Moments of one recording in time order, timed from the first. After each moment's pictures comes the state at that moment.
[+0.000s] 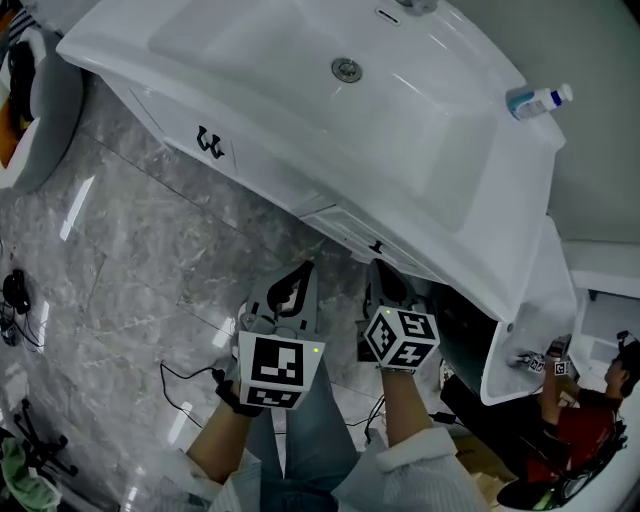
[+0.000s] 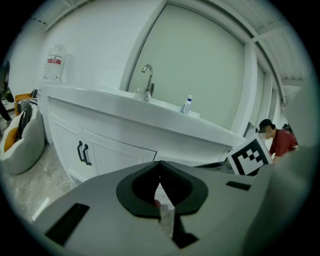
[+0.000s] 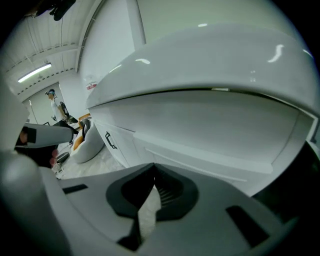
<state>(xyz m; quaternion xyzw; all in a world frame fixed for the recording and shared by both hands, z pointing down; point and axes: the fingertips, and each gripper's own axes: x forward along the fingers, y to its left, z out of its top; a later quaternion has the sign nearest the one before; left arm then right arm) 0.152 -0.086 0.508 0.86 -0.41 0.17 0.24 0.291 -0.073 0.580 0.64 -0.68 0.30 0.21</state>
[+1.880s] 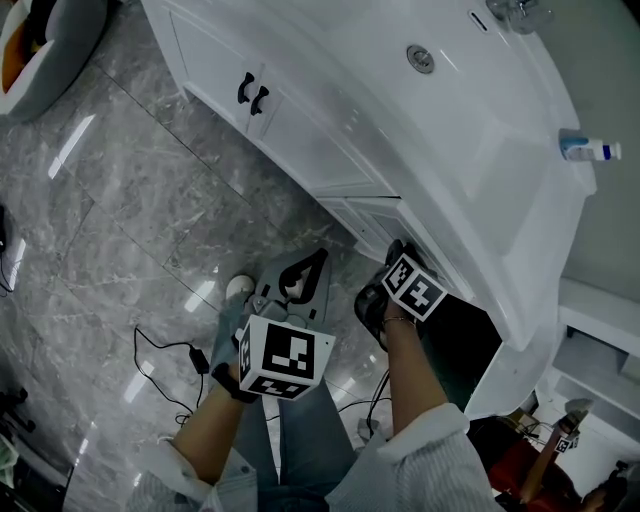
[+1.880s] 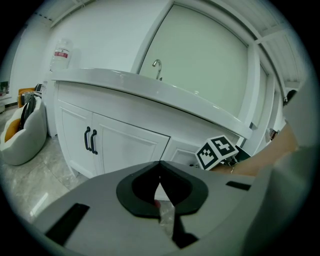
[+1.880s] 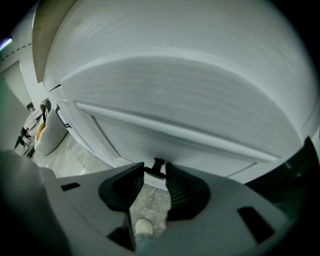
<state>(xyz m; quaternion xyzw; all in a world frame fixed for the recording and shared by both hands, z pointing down) 0.121 -0.085 0.566 0.86 -0.41 0.17 0.25 0.349 -0.098 0.696 0.71 -0.52 0.36 0.31</state>
